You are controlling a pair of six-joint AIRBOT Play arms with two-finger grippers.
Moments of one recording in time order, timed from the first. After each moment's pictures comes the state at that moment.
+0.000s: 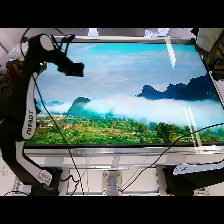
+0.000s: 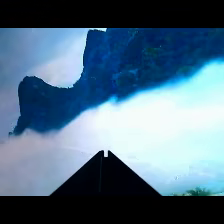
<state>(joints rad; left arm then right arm) -0.14 -1.78 2.07 1.35 -1.58 -1.47 -0.69 -1.59 1.94 -1.13 1.54 1.44</state>
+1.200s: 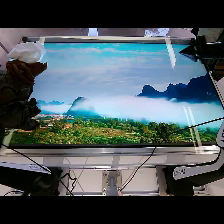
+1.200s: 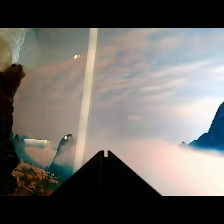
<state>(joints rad) 0.88 -1.73 1.78 1.44 -1.49 -1.47 -0.33 -1.59 1.94 -0.71 1.41 1.47</state>
